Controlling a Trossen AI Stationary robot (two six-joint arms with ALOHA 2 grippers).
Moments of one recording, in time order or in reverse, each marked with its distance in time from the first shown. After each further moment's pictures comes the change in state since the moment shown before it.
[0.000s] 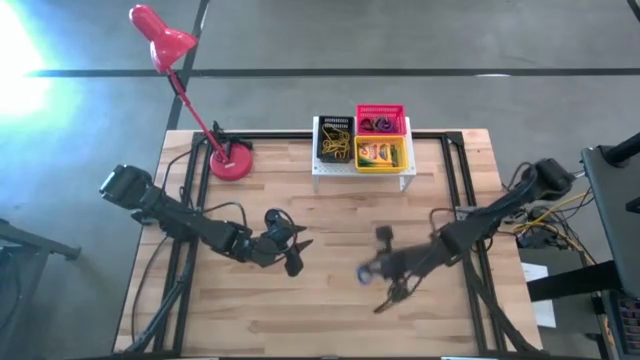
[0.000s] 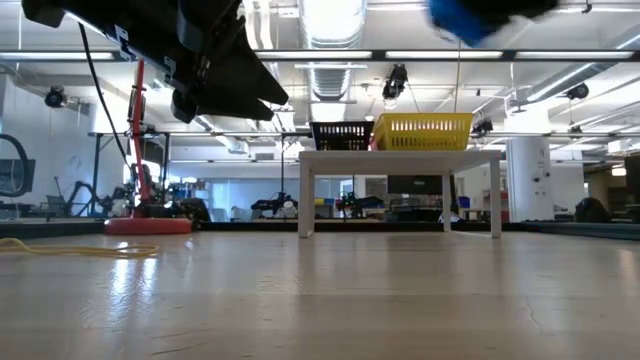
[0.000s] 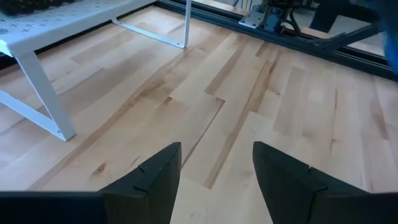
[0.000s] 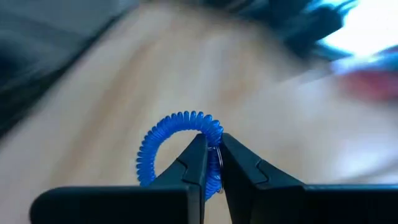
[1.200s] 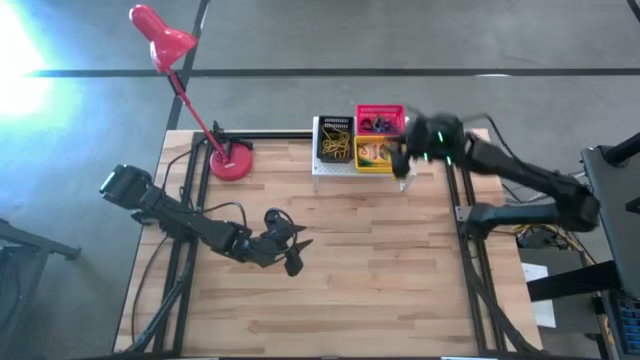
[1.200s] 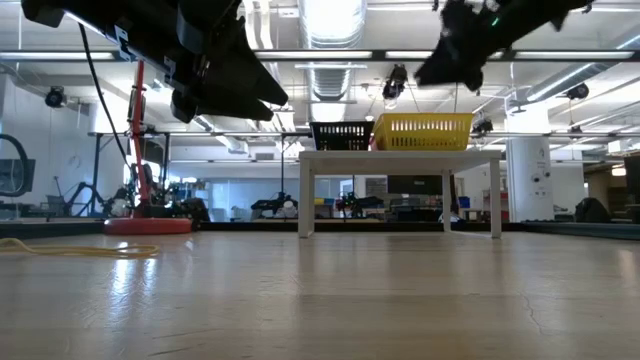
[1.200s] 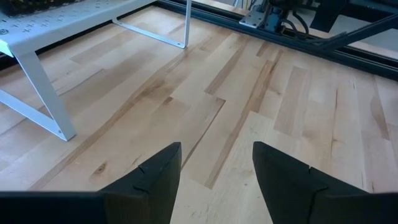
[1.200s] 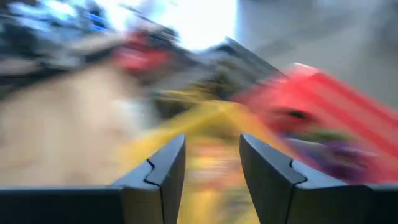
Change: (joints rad) left arm -0.001 0.000 0.000 -0.002 -0.005 0.000; right arm -1.051 -0.317 0.085 -0.296 -0.449 0.056
